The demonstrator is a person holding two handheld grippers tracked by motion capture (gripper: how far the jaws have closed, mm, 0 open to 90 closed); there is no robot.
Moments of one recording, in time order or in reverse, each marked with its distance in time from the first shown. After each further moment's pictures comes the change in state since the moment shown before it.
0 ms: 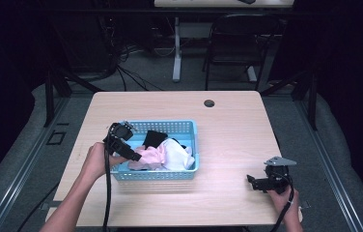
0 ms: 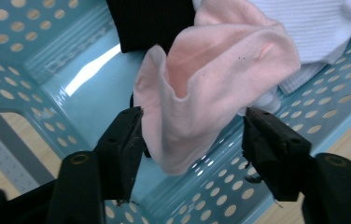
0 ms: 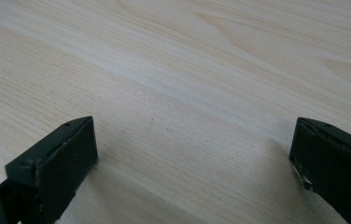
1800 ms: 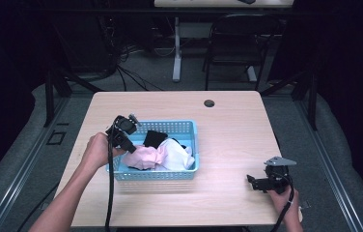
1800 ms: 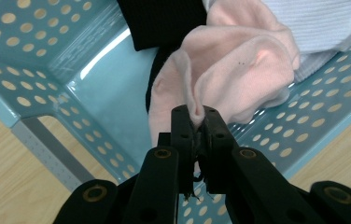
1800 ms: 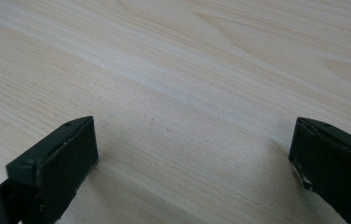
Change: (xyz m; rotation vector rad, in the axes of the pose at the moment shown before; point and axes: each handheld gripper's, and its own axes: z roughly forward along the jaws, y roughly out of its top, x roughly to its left) left arm -0.001 0.023 -0.015 0.110 0.054 0.053; right arm 0.000 0.000 0.000 -0.001 0.004 0.000
